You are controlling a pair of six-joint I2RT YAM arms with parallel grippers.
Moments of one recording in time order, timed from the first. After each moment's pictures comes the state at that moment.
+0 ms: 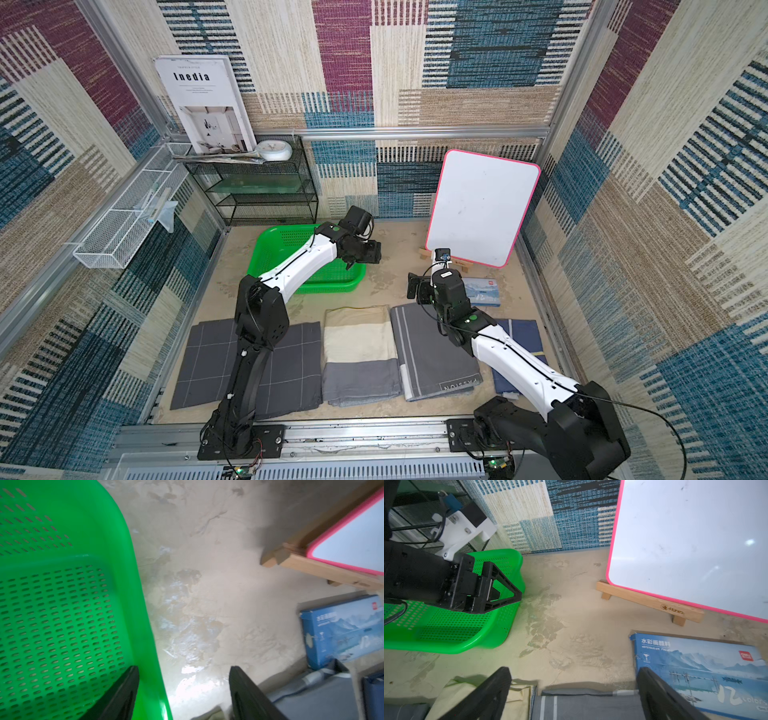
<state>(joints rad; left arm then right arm) -0.57 2.33 2.22 -0.86 0.06 -0.39 0.51 1.14 0.70 0.01 0.29 0.31</state>
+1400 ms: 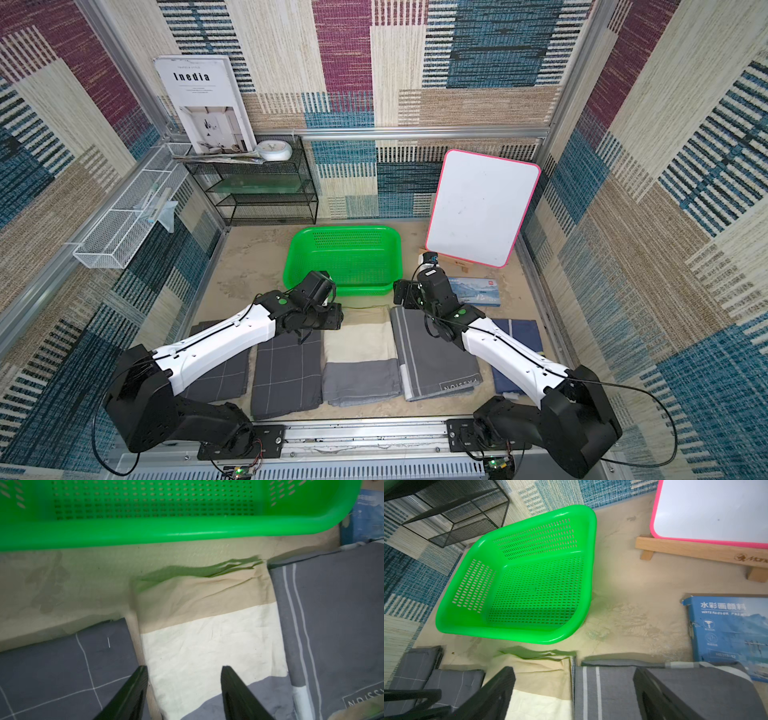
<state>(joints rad) -0.67 1.41 1.00 -0.65 -0.06 -0.62 0.60 1.22 0.78 -0.11 0.15 0.52</state>
